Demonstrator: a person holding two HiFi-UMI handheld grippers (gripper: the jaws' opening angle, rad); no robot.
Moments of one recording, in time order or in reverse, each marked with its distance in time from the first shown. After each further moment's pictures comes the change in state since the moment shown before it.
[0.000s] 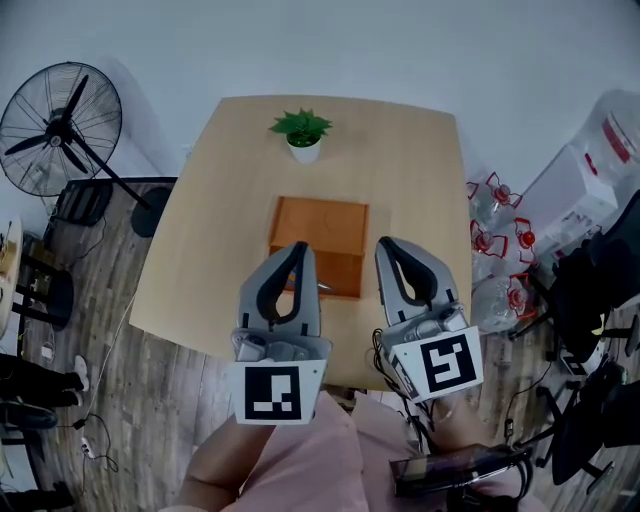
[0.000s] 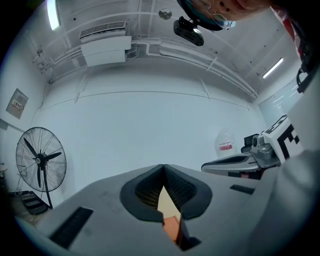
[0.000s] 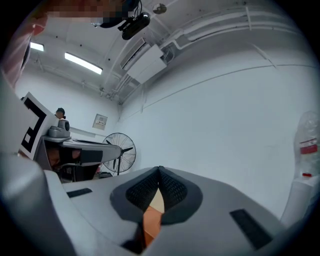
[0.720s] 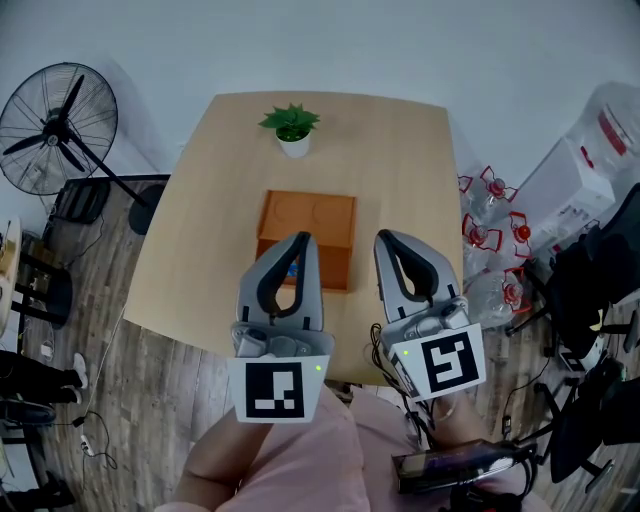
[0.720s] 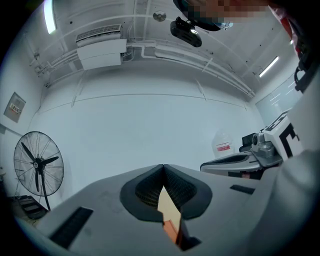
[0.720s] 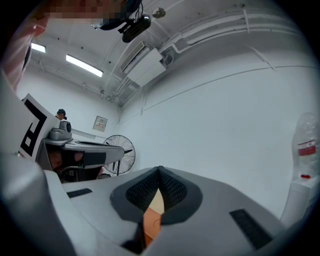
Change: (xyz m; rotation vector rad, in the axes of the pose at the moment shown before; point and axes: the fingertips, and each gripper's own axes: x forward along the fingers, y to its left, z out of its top) left arm 0.005 -0.036 0.011 0.034 -0.028 -0.012; right arm -0.025 -0.019 0.007 -0.002 -0.032 0.000
